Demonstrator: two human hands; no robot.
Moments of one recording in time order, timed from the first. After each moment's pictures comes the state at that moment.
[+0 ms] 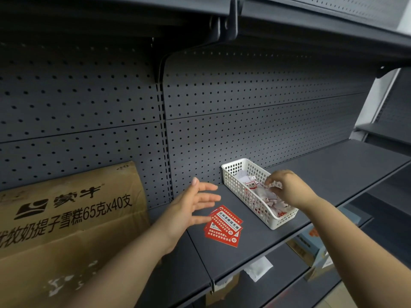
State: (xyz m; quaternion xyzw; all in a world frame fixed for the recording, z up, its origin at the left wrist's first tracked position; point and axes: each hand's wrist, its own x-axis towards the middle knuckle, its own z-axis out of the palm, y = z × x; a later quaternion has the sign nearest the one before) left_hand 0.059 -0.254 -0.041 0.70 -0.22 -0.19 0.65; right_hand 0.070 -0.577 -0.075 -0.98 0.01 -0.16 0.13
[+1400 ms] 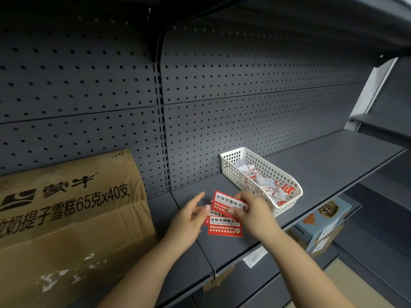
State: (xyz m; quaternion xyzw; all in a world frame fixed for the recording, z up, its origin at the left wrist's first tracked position) left_hand 0.076 -0.262 -0.127 0.80 -0.18 -0.14 0.55; right_hand 0.035 -0.447 -0.121 -0.91 0.11 -0.12 0.39
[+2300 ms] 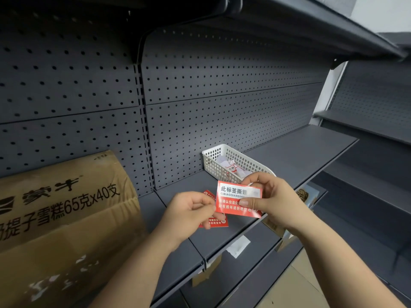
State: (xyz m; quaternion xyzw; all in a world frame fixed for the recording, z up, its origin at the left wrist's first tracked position) left_hand 0.036 -0.255 -0.062 0.70 -0.27 -0.21 0.63; right_hand -0.049 -0.449 -0.035 -0.78 0.07 -0.12 0.61
